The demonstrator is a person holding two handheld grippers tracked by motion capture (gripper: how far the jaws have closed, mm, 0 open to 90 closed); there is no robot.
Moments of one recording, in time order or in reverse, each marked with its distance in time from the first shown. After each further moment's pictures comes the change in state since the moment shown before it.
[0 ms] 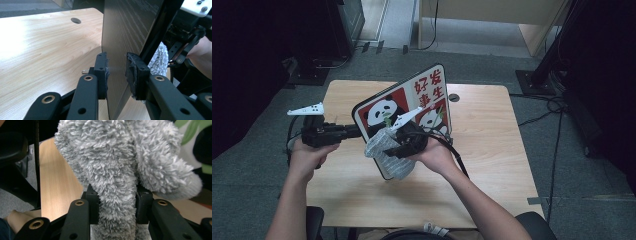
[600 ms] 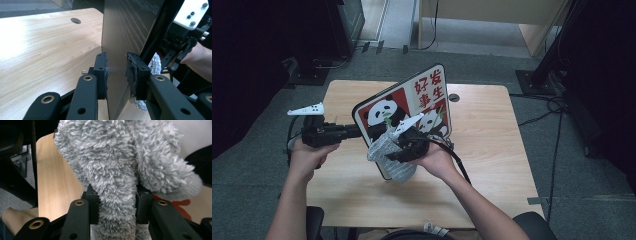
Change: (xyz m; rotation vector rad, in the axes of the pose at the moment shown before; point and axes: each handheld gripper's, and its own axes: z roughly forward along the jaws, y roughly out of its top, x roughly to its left) left arm 0.000 0.000 0.000 -0.001 0.001 0.000; right arm 0.000 -0.016 0.008 -0.002 -0.003 0.012
